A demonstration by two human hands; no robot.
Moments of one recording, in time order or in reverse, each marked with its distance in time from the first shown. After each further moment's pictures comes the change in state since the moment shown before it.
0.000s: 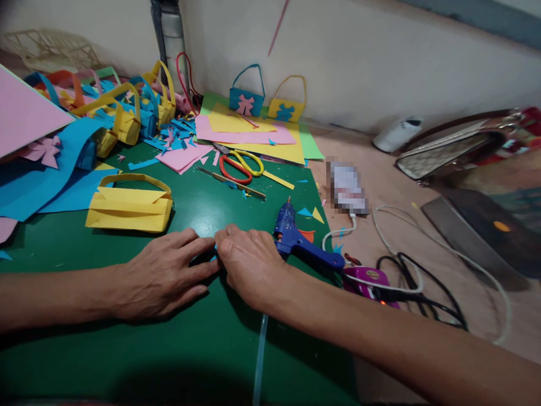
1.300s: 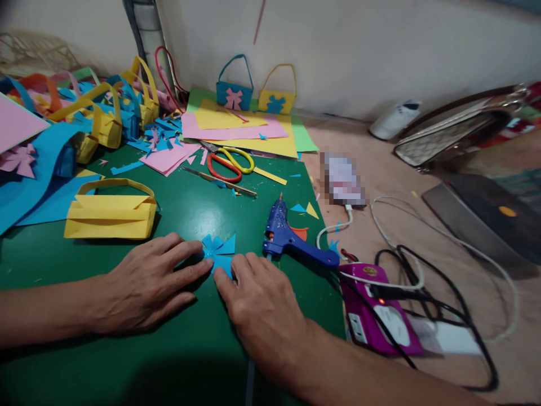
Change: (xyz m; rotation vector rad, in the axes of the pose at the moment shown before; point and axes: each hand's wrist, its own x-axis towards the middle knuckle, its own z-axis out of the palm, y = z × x) left_hand 0.000 0.001 0.002 -0.002 -0.017 -0.003; right_hand -0.050 -0.002 0.030 0.103 0.360 -0.097
